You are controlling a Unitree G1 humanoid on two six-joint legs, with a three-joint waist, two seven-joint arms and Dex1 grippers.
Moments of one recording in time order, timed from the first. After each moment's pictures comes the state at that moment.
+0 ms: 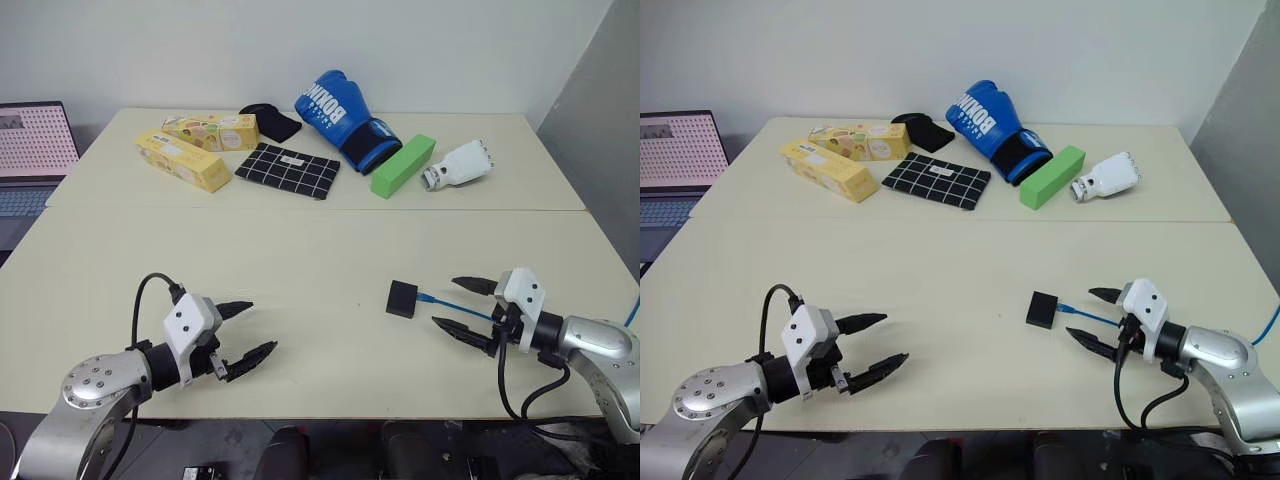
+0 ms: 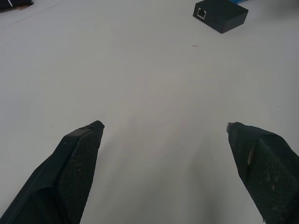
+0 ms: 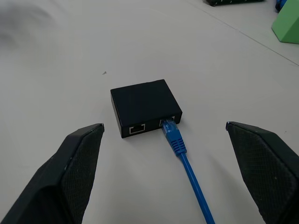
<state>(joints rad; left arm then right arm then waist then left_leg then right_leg) 0.24 0.74 0.20 -0.47 -0.45 0.37 -0.86 0.01 -0.74 -0.10 -0.31 0.38 0.29 0.89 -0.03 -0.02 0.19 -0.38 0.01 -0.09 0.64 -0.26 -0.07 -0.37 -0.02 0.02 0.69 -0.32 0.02</state>
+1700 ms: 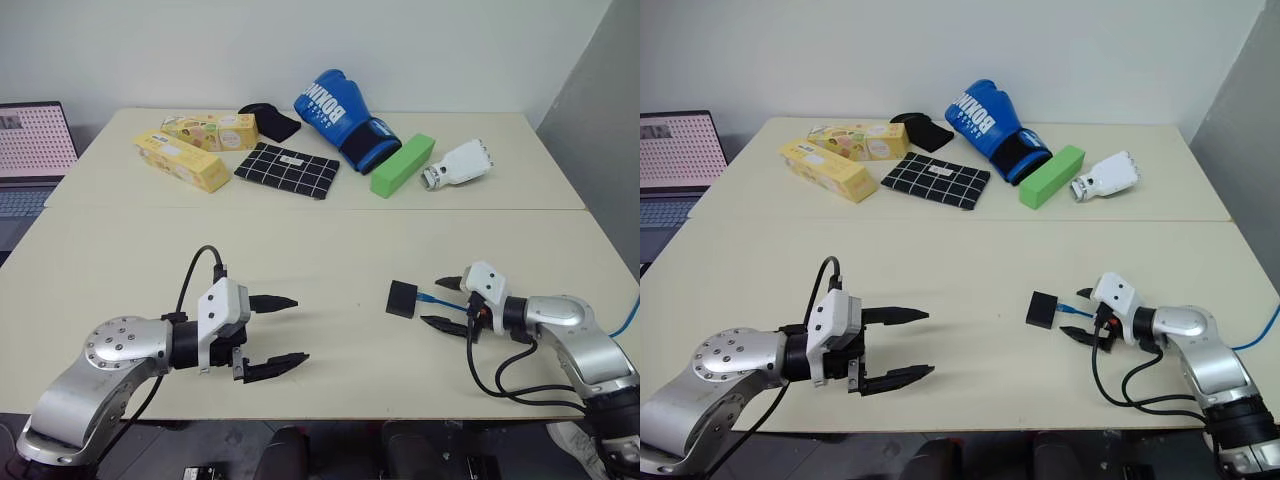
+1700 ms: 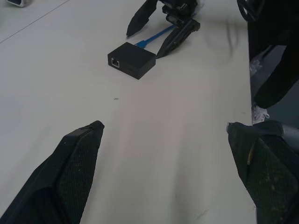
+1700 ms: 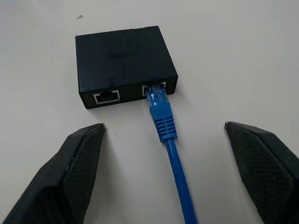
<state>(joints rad) 0.02 0.83 0.07 -0.52 -0.55 0.46 -1.04 -0.27 -0.72 0.13 0.05 0.20 0.22 1.00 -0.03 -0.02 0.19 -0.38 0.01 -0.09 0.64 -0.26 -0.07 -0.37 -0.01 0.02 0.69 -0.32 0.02</state>
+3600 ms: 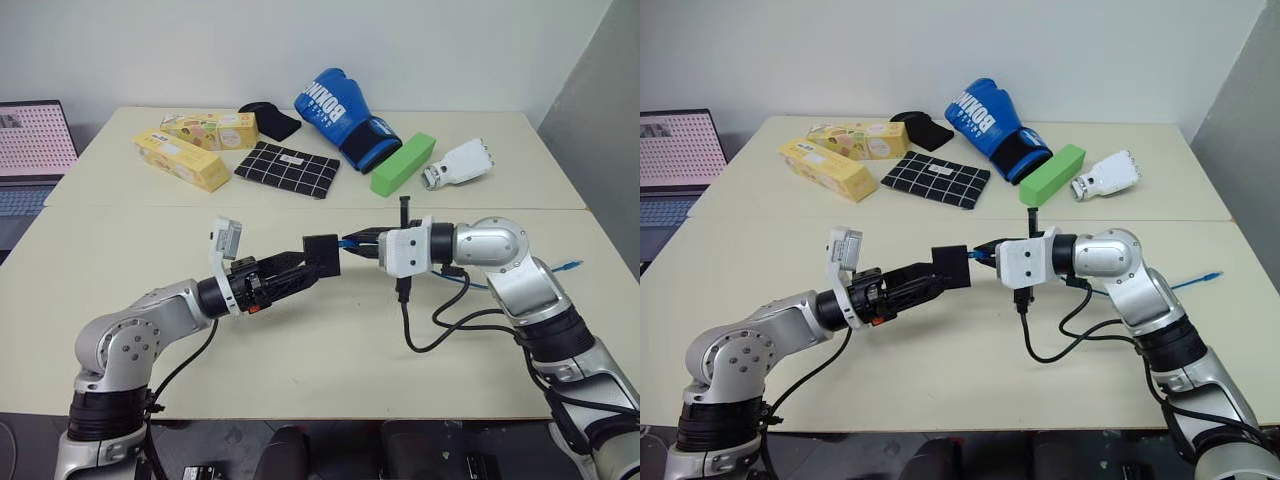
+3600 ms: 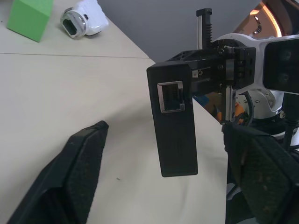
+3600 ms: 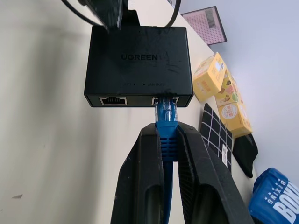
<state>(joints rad) -0.31 0.56 0.18 -0.26 -1.04 0.96 -0.71 -0.71 -0.53 0.32 -0.05 -0.10 -0.17 1.00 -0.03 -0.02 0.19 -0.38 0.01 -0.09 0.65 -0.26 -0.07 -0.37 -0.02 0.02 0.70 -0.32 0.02</state>
